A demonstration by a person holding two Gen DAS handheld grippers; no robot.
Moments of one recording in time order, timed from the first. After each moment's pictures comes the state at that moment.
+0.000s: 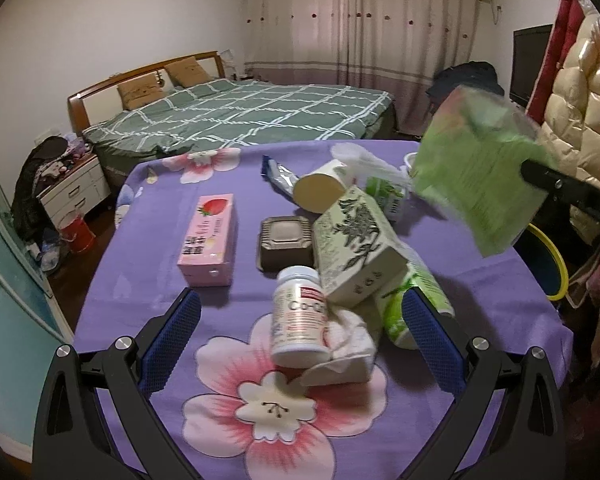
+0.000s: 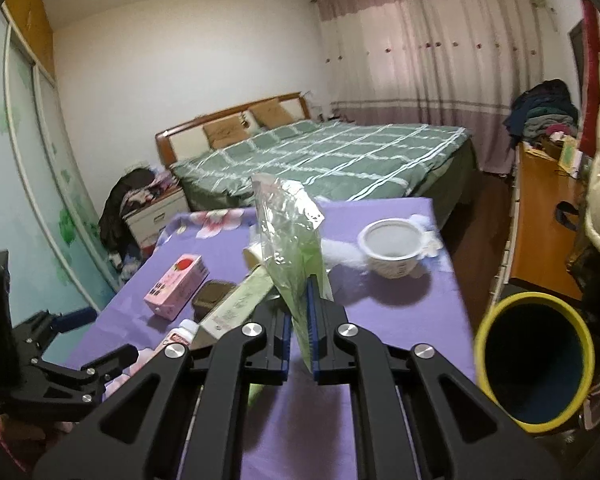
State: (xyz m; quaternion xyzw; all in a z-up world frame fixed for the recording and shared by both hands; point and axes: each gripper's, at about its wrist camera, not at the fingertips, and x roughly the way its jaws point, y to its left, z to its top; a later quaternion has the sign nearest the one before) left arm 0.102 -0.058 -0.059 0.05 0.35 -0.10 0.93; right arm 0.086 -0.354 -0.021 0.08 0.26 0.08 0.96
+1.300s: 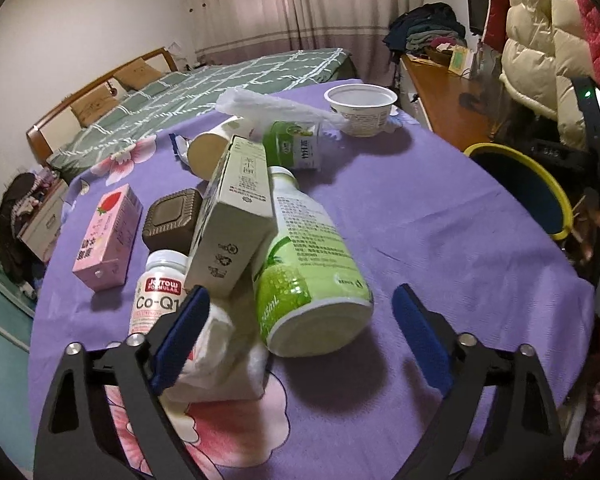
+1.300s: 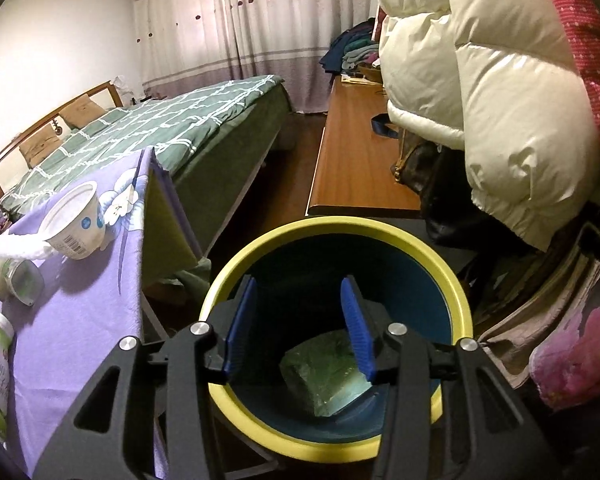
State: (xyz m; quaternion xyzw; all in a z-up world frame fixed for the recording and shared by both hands) left arm 0.115 -0.164 -0.118 0.14 0.39 -0.14 0.90; right arm 0.126 -0.537 -0.130 0.13 0.34 -0.22 0.90
